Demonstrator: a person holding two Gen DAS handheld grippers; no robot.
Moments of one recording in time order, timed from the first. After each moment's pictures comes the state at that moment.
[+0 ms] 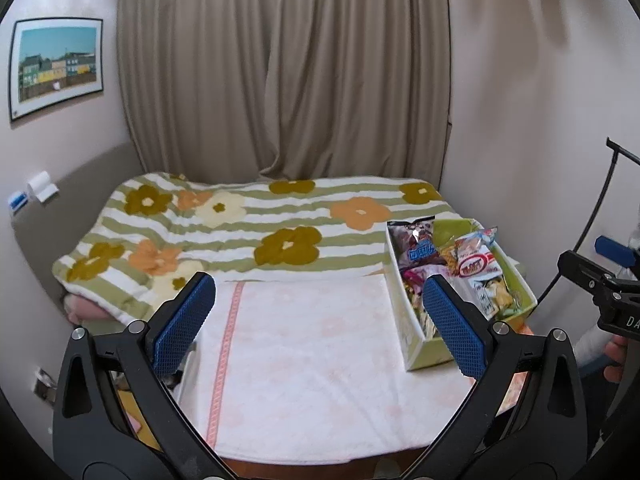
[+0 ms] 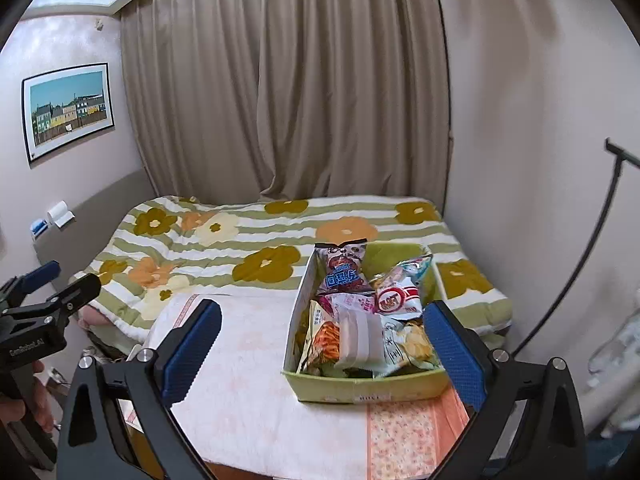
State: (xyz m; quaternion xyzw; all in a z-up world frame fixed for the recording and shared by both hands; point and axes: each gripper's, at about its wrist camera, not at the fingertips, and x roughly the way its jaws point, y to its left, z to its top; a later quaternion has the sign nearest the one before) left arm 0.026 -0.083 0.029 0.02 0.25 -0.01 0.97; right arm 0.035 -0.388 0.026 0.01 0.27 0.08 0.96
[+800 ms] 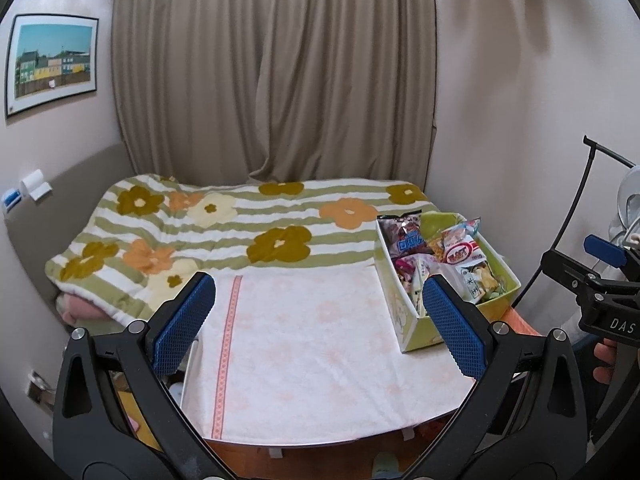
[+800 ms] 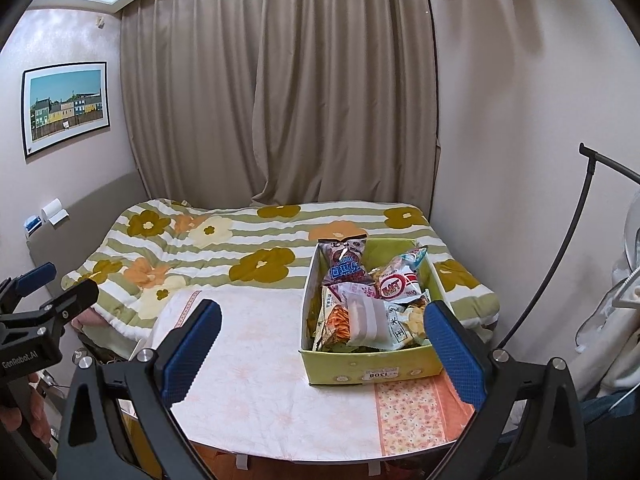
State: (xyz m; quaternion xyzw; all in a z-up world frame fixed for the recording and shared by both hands) left arm -0.015 -0.064 0.022 0.01 0.24 -0.04 0.97; right arm -0.001 -0.359 0.025 0.01 0.26 0.06 0.96
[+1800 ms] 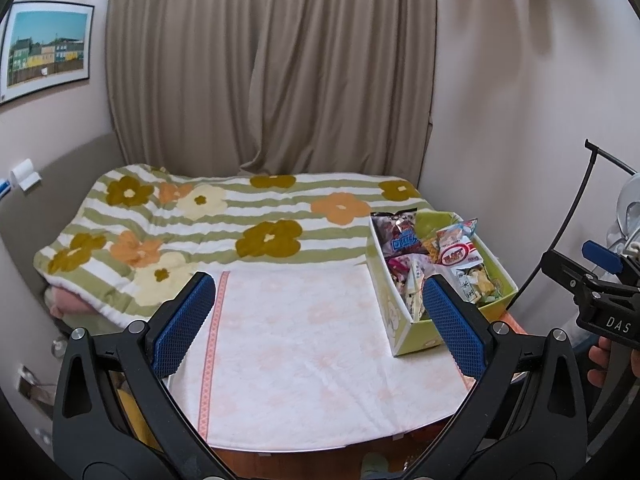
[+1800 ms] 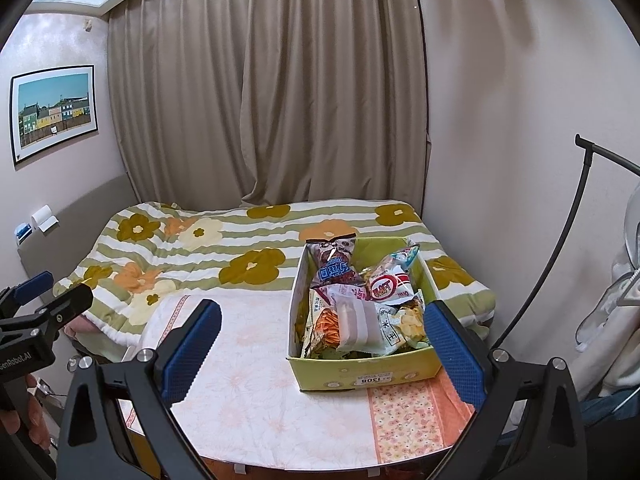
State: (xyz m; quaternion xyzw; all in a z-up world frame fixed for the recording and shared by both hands) left arm 0.009 -0.060 0.014 -0.01 0.25 -0.05 0.97; right arm 0.015 -0.364 0.017 0.02 0.26 0.04 0.96
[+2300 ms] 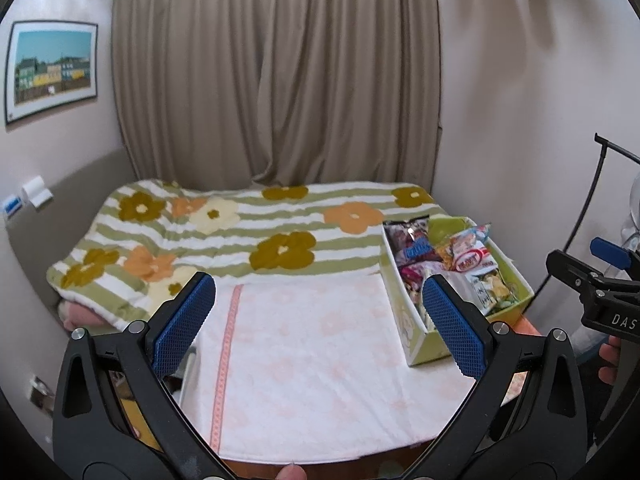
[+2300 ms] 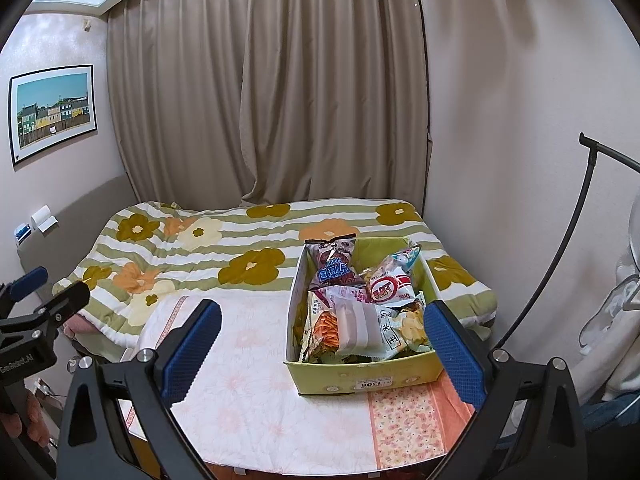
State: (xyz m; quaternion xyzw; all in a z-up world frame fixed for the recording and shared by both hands) left arm 0.011 -0.070 0.016 0.02 0.22 -0.02 0.97; right arm 0.014 -0.362 0.017 0.02 0.26 0.04 0.96
